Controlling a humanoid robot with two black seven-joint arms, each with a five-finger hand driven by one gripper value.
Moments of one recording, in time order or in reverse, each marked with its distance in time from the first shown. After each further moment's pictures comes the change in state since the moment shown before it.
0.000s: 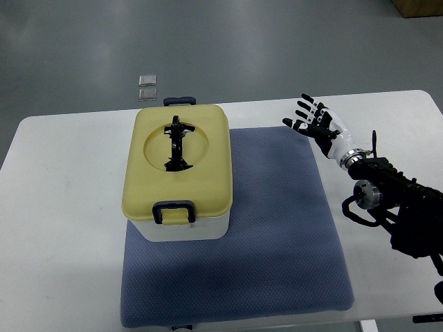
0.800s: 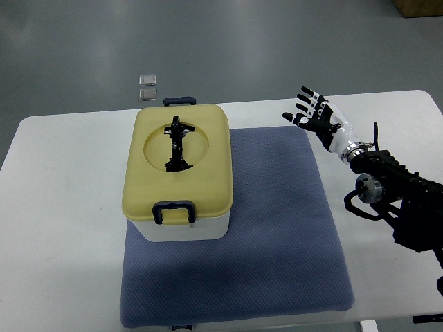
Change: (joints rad) left arm 0.000 0.000 -0.002 0.006 0.000 0.001 0.006; right arm 0.025 -0.014 -0.009 0.005 -0.016 0.008 -0.002
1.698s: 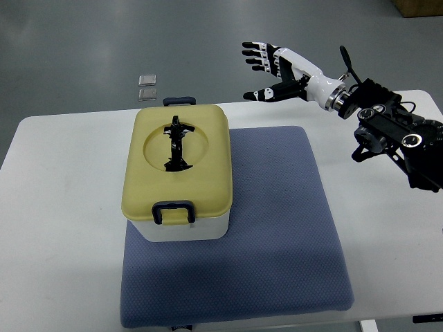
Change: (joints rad) left arm 0.000 0.000 0.000 -0.001 0.000 0.000 0.000; right arm 0.291 -0.076 -0.108 0.068 -0.504 0.195 0.080
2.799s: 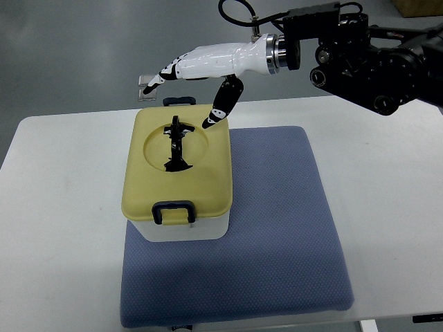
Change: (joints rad) left arm -0.001 0.000 0.001 0.003 0.000 0.002 0.000; right arm 0.479 0.007 -0.435 0.236 -0.578 -0.033 0.126
